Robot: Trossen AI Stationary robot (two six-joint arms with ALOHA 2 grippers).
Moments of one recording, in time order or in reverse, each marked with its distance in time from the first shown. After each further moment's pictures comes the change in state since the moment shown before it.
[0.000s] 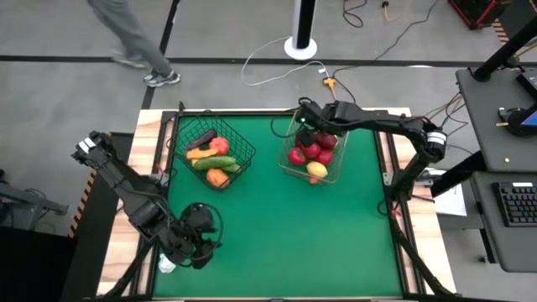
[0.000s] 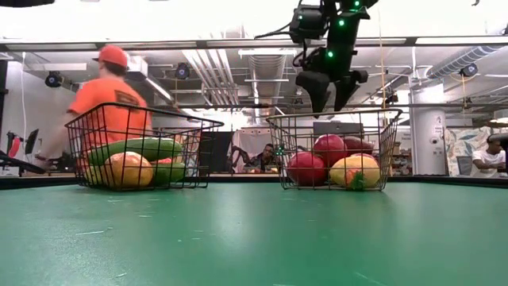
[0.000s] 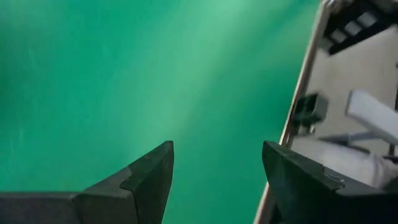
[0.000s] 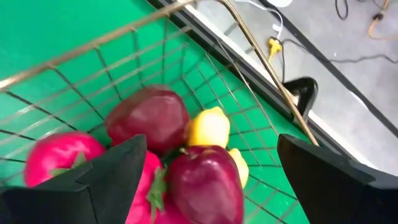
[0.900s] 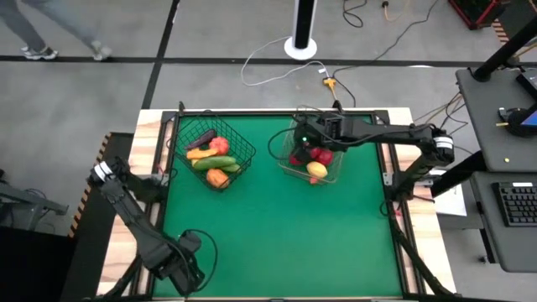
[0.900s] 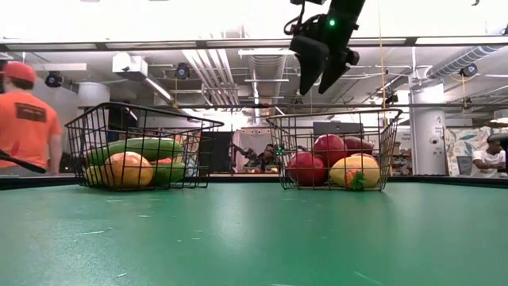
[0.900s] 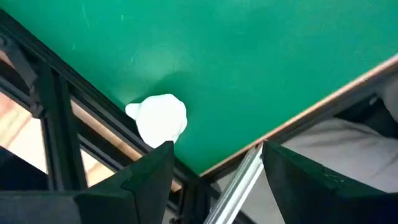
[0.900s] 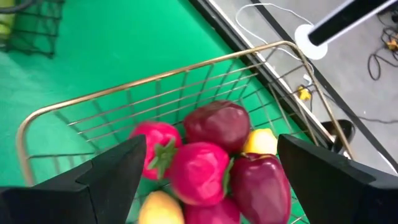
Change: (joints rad) left arm -0.105 0.358 0.294 -0.502 0.625 -0.511; right arm 0.196 -0.070 0.000 0.061 0.000 -0.046
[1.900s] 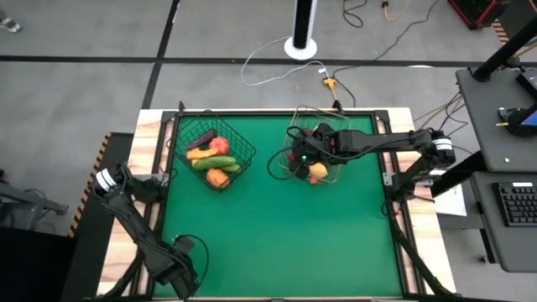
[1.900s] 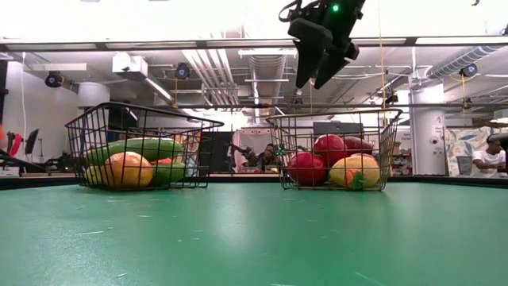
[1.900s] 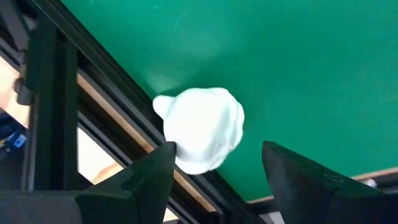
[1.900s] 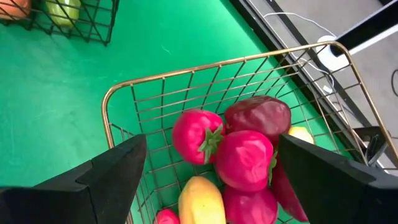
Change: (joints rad) left arm -0.089 0.080 -0.239 0.156 0.126 -0.113; right arm 0.133 0.002 -0.009 0.004 0.001 0.060
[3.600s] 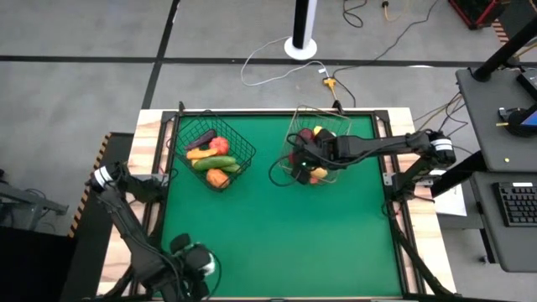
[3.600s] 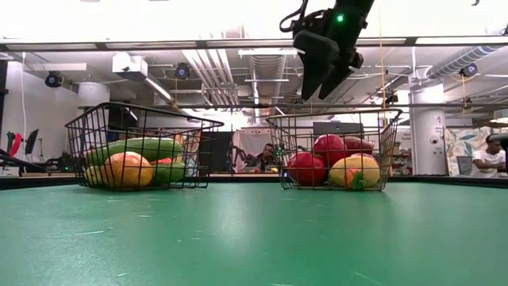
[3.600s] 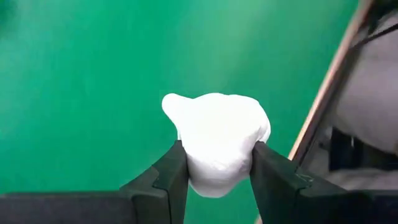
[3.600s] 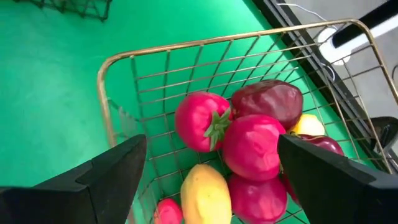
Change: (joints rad) left arm -0.015 -0.032 0.208 0.048 -0.620 0.370; right arm 0.022 -0.001 -0.080 0.035 -0.001 0.017
